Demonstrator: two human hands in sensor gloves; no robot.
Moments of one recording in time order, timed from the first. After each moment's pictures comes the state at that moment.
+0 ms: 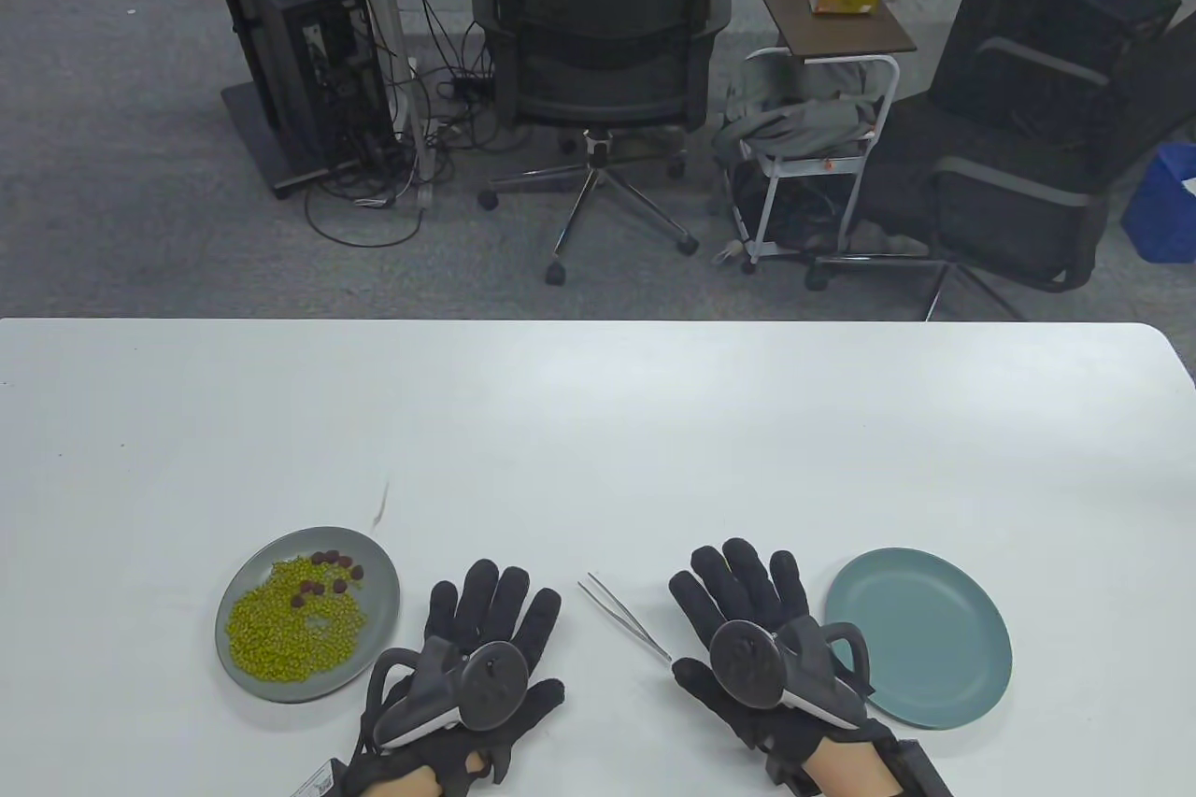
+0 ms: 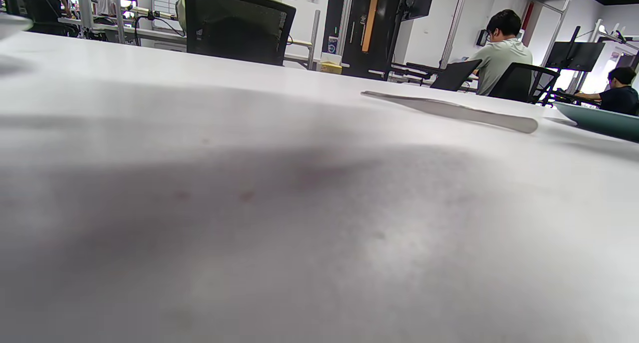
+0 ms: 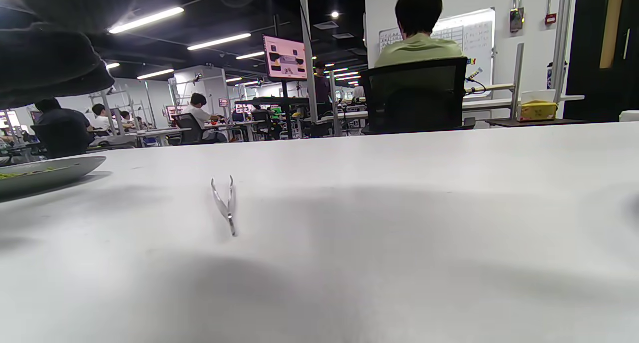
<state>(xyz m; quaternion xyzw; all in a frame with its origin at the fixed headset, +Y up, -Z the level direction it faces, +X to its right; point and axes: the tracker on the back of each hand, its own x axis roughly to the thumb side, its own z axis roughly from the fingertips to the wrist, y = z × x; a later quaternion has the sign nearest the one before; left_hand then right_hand) -0.151 -0.766 -0.273 -0.08 -0.20 0.06 0.97 0.132 -0.743 -0.288 0.18 -0.01 0.98 0.07</state>
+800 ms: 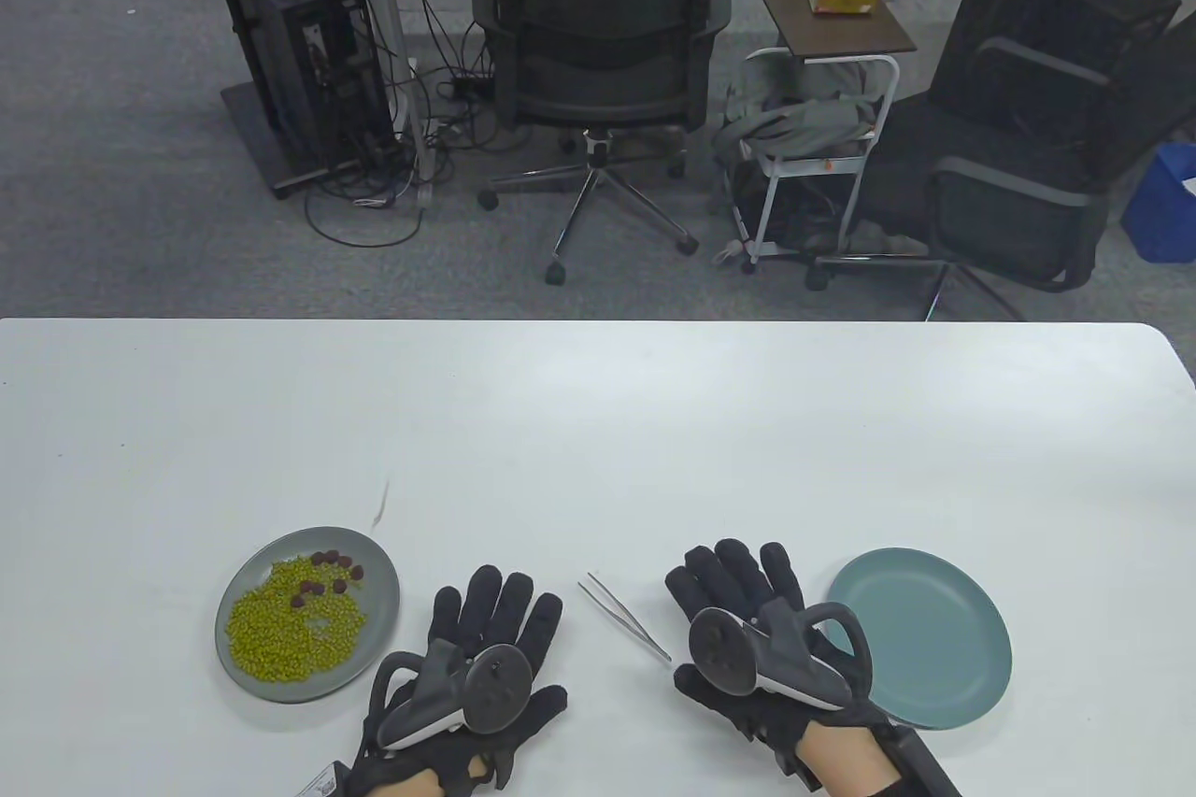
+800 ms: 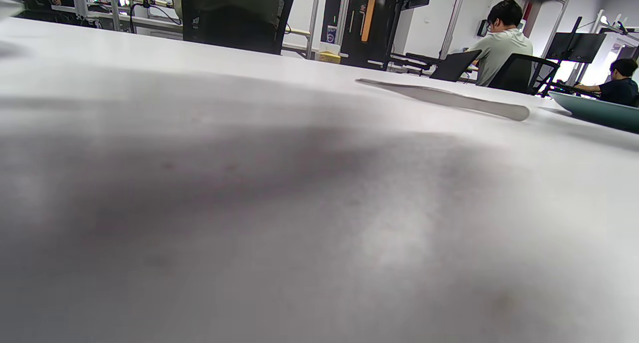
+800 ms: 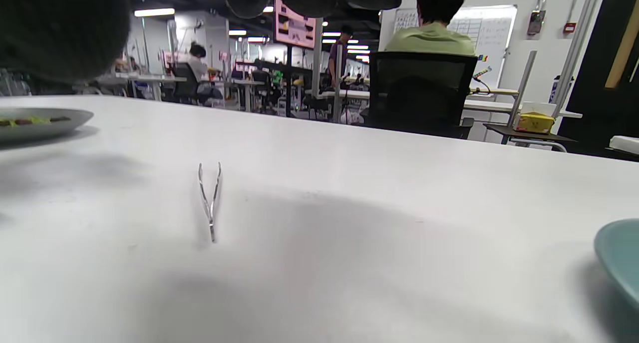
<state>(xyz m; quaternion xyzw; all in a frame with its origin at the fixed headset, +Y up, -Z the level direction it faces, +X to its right) -0.148 -0.770 -0.271 -0.10 -0.20 0.06 0.97 0.113 -0.716 -0.296 0.19 0.03 0.98 -0.04</state>
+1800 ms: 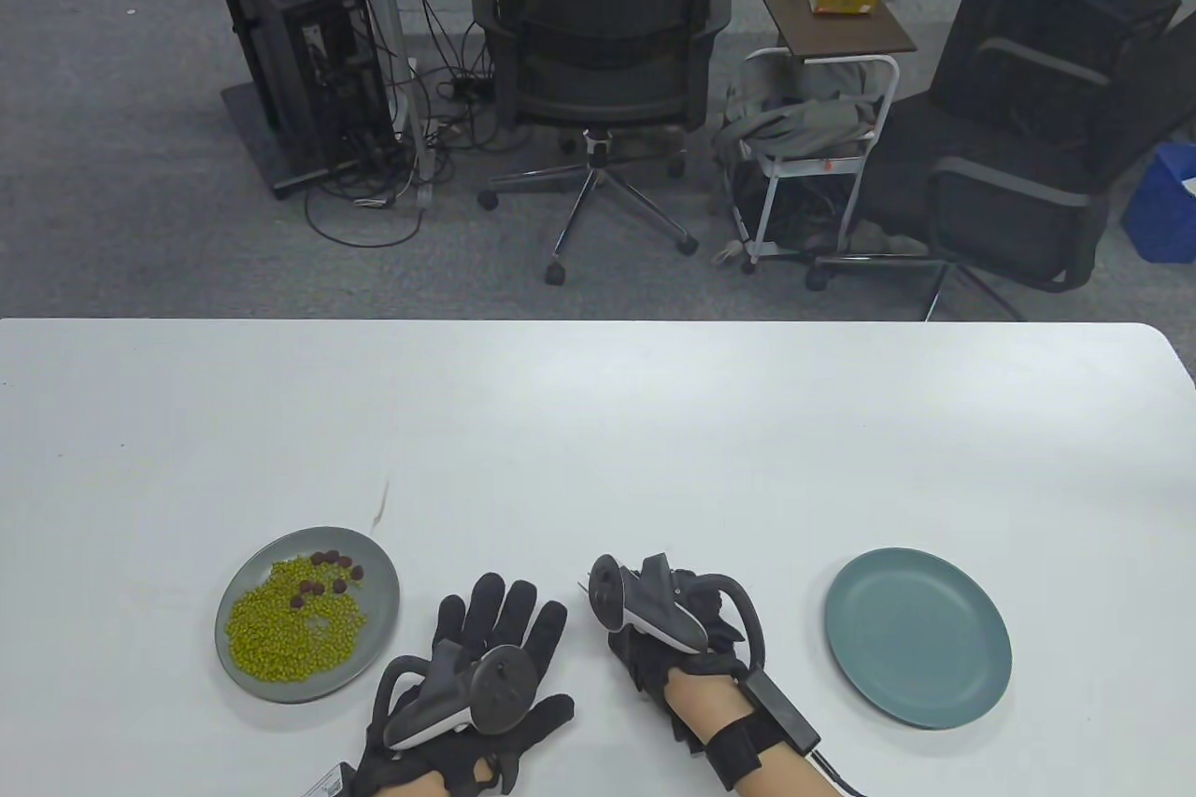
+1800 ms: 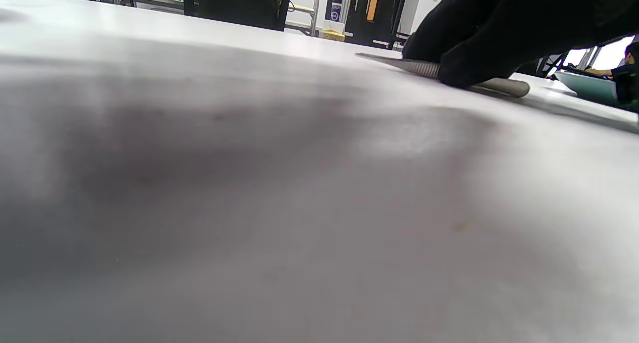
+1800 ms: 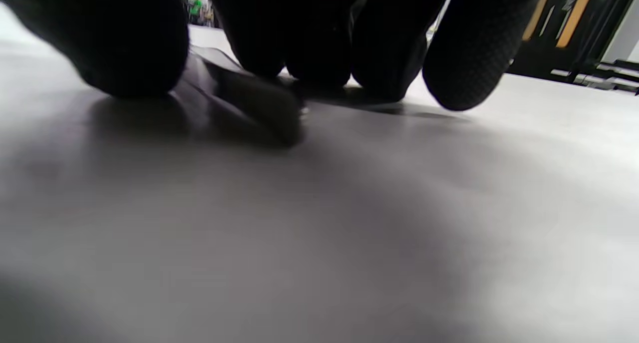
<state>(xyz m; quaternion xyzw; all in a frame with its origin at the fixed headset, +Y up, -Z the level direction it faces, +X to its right) -0.144 -0.777 -0.270 -0.13 -0.20 0.05 0.97 0.037 -0.787 -0.346 0.06 0.08 0.99 -0.05</state>
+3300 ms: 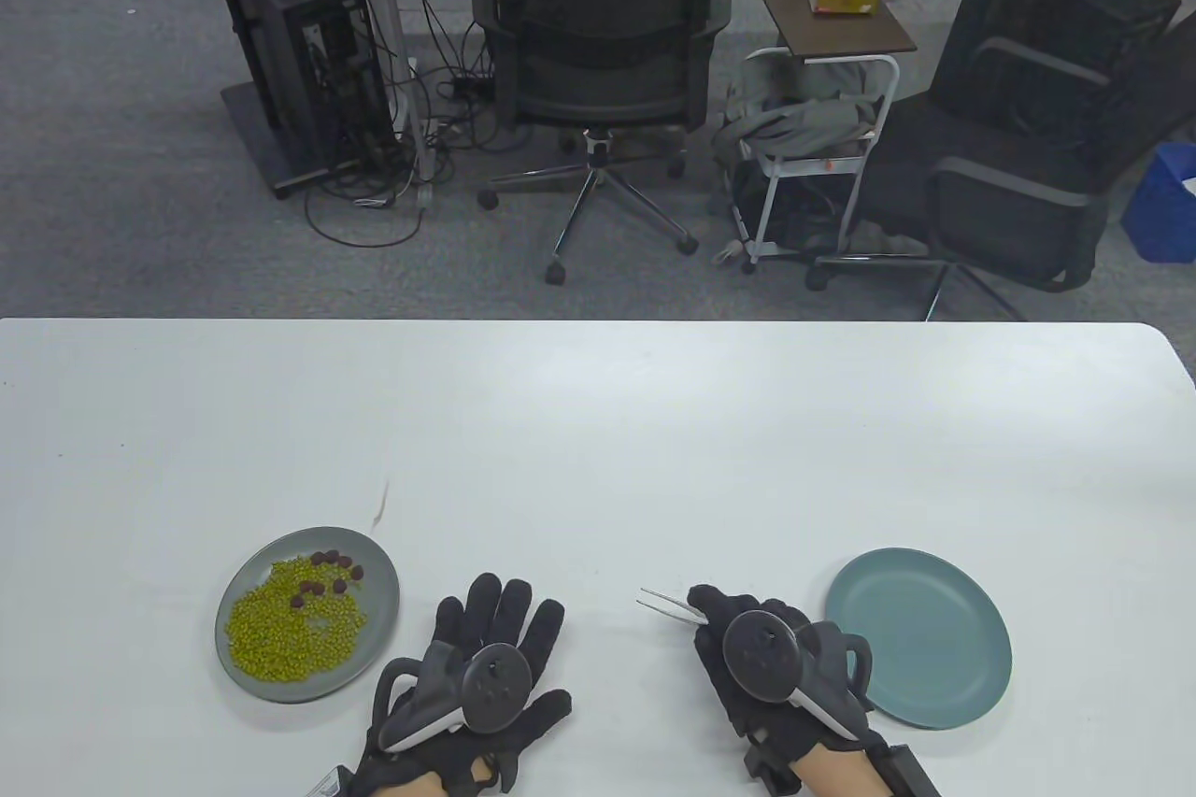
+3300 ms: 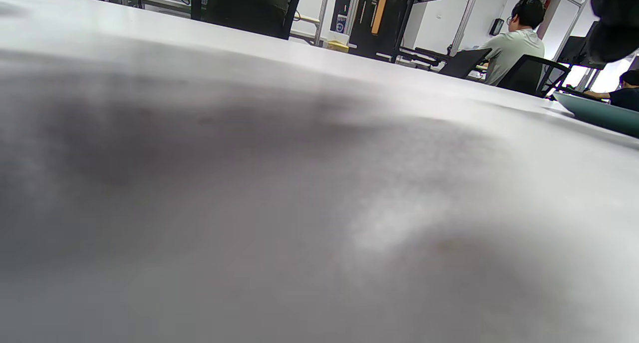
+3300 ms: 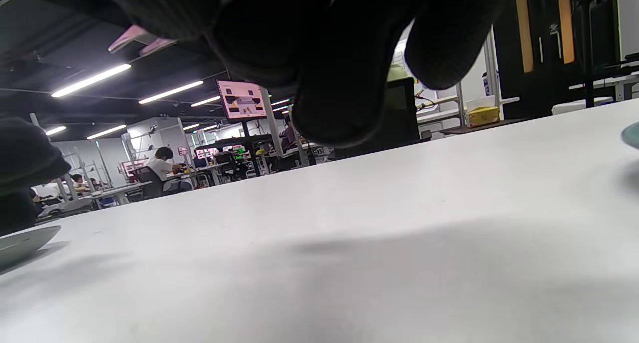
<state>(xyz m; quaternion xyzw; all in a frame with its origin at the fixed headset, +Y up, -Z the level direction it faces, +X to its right) -0.147 -0.772 -0.269 -0.12 -0.19 0.08 0.97 0.140 -0.743 -0.290 0.11 -0.04 0.98 0.15</state>
